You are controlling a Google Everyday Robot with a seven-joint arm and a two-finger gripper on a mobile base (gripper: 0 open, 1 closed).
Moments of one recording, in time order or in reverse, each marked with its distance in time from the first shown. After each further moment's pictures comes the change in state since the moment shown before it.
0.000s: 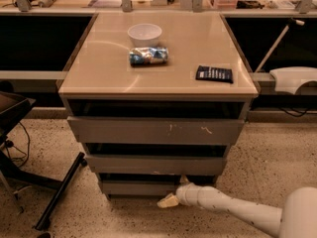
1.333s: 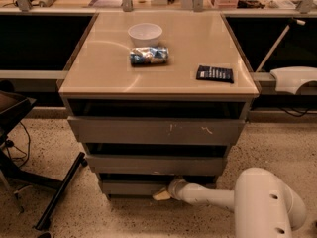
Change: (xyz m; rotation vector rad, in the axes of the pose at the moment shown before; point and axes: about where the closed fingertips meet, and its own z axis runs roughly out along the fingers) arm 0.025 -0.037 0.081 0.120 0.056 0.017
